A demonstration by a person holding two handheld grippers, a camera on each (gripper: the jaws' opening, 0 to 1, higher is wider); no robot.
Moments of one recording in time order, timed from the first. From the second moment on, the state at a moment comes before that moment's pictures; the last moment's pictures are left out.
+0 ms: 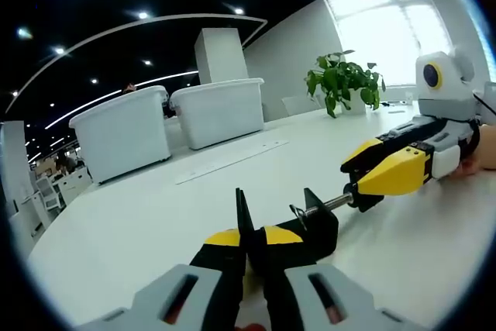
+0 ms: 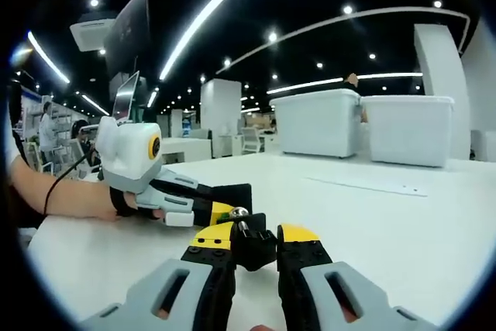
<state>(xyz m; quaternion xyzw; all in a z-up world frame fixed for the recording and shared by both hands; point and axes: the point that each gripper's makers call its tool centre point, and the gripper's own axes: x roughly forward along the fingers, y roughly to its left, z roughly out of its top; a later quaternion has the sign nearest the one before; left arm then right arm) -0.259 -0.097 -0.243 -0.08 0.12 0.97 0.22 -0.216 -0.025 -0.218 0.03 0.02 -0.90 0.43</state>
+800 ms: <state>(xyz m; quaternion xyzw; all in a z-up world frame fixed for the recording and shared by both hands) -0.259 -0.097 -0.243 -0.08 0.12 0.97 0.22 -0.217 -0.026 -0.213 0.01 0.05 -0.90 0.42</state>
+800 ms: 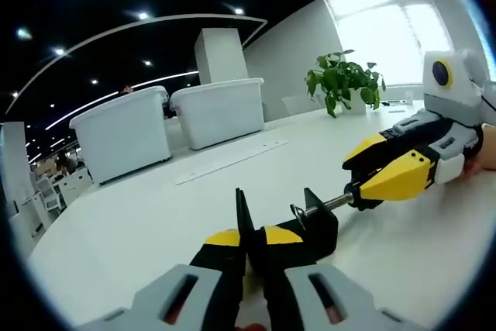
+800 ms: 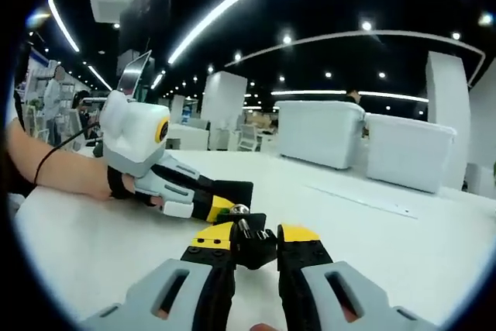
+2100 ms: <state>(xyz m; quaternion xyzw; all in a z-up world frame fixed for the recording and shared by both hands) -0.253 -0.096 -0.243 -0.08 0.12 0.97 0.21 -0.218 -0.029 -0.205 -0.02 0.06 -0.89 0.45</state>
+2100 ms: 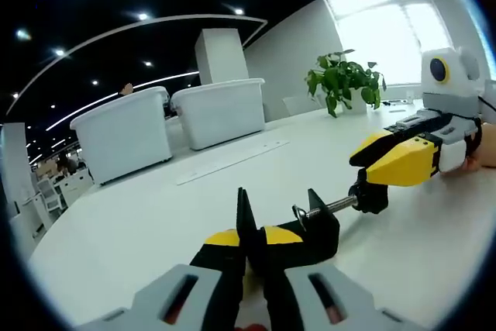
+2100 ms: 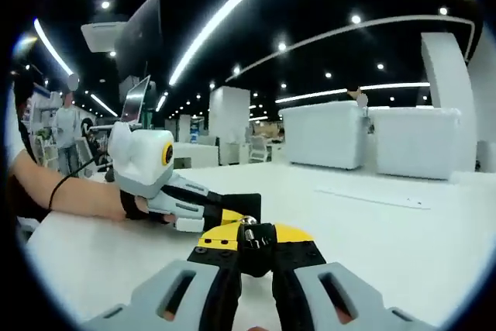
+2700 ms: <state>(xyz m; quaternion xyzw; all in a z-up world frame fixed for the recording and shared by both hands) -0.251 -0.095 -0.244 -0.08 0.12 0.97 0.22 -0.212 -0.024 -0.206 0.01 0.04 -0.90 0.44</state>
